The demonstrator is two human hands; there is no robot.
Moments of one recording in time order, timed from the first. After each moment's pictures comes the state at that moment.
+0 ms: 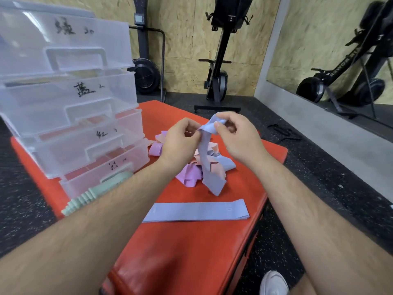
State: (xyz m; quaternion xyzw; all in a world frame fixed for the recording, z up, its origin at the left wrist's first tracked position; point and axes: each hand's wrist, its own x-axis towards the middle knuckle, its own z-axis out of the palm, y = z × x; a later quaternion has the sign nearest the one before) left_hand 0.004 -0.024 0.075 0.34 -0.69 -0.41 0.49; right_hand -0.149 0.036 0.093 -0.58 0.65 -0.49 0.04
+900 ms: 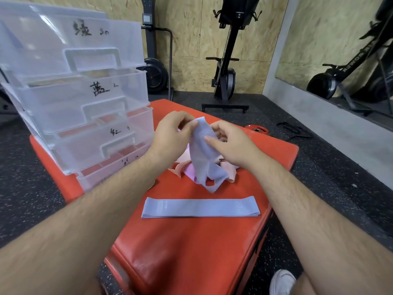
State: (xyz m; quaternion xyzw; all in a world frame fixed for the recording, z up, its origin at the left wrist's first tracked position) left_hand 0.048 -0.037 0.087 0.35 -0.78 -0.23 0.47; right_hand -0.122 0.026 0.078 -0.64 0.61 -0.43 0.17
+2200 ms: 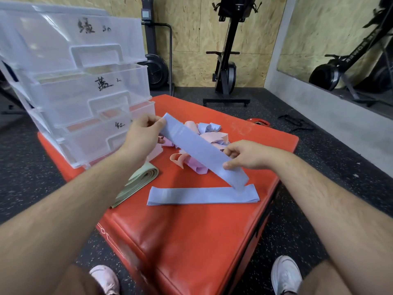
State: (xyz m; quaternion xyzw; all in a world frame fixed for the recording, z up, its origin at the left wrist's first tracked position) left_hand 0.103 -0.042 0.074 0.43 -0.62 -0.44 0.49; right_hand -0.156 0.063 0.065 -0.65 0.69 -0.15 0.27
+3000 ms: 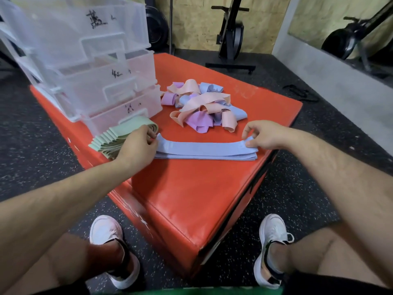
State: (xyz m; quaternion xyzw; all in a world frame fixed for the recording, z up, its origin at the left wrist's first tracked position) left_hand 0.149 0.009 -0.039 0.54 -0.75 -0.22 0.30; right_hand -0.197 0.095 0.009 -0.60 0.77 -0.08 0.21
